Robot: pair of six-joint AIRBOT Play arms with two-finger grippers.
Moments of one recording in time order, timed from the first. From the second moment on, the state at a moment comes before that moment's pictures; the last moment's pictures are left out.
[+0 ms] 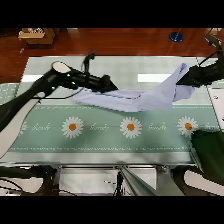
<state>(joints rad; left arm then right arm) -0.38 -1.62 1.27 0.39 -1.02 -1.13 -0.26 -1.30 1.39 -0.94 1.54 1.25</state>
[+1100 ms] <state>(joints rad) -0.81 -1.97 1.45 0.11 -0.79 -1.19 -0.26 -1.11 1.39 -0.99 1.71 1.34</state>
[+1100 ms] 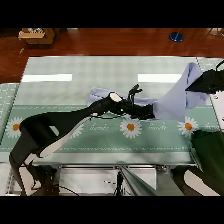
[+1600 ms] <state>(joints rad) -0.48 -1.67 1.49 0.53 -1.05 -1.17 -0.25 -1.10 1.39 -1.05 1.72 1.36</state>
